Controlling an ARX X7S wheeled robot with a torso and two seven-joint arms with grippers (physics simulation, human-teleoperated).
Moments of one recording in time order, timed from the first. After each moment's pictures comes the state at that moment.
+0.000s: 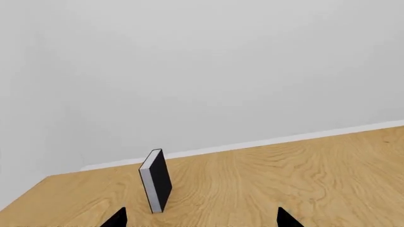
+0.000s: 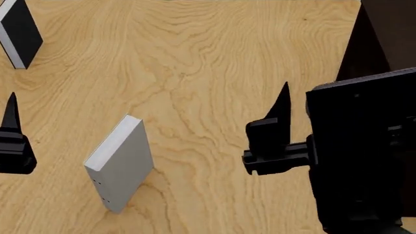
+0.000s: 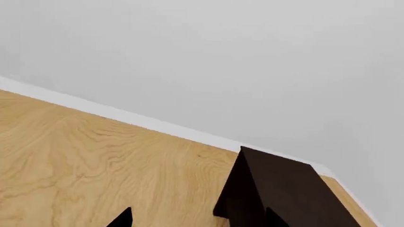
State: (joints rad) left arm -0.46 -0.28 -0.04 0.79 -0.12 -1.03 -0.07; right arm 0.86 0.48 0.01 -0.85 1.06 1.52 0.78
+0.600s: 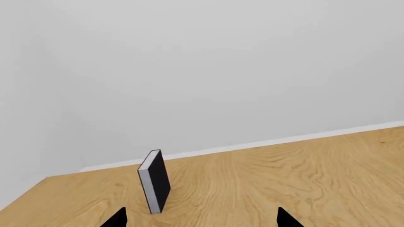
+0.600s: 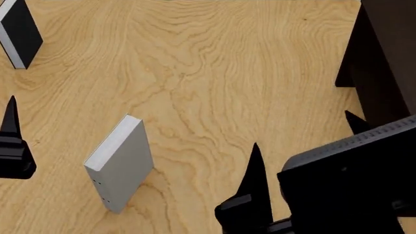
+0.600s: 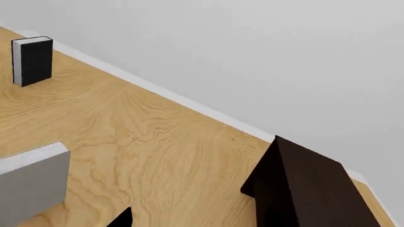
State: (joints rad) left arm -0.44 -0.29 -0.04 0.82 -0.13 -1.02 -0.08; right arm 1.13 0.87 -0.33 -0.89 2.13 1.15 1.50
